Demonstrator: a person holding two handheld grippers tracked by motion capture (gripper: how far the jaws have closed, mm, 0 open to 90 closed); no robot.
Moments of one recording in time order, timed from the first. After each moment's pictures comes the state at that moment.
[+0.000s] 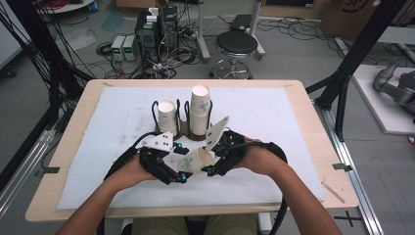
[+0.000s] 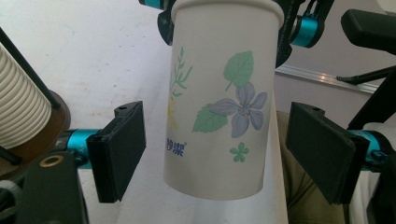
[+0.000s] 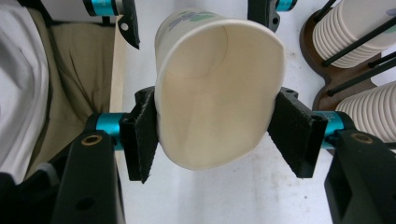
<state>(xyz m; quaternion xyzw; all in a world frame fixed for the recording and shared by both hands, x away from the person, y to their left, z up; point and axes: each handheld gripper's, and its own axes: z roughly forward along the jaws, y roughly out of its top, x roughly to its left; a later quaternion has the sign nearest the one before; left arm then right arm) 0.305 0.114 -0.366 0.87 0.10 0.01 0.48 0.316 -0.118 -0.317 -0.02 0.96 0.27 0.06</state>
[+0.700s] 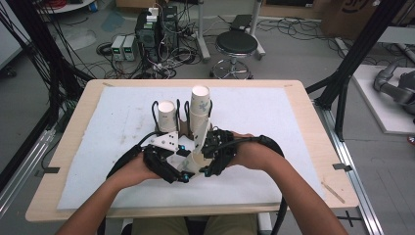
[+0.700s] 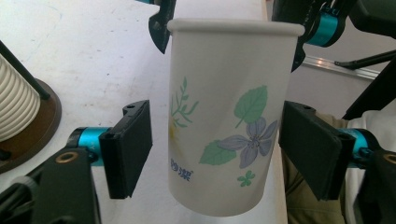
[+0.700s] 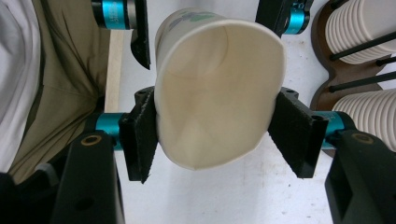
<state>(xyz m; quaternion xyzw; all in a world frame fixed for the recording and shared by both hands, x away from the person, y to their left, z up) 0.310 0.104 -0.366 0.89 0.09 0.00 0.45 0.313 -0.092 -0.308 -0.06 0.98 0.19 0.07</state>
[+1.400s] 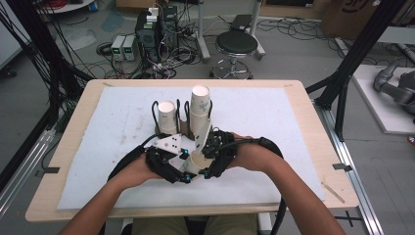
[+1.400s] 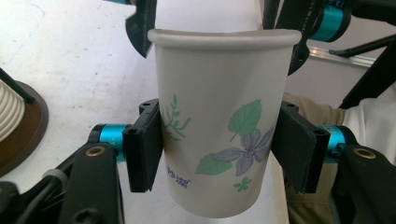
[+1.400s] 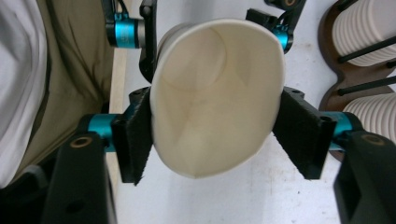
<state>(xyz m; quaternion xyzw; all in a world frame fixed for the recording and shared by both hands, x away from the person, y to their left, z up) 0.310 0.101 -0.370 0.89 0.07 -0.01 0.44 0.315 -0.096 -0.313 -0.05 0.97 0.21 0.06</state>
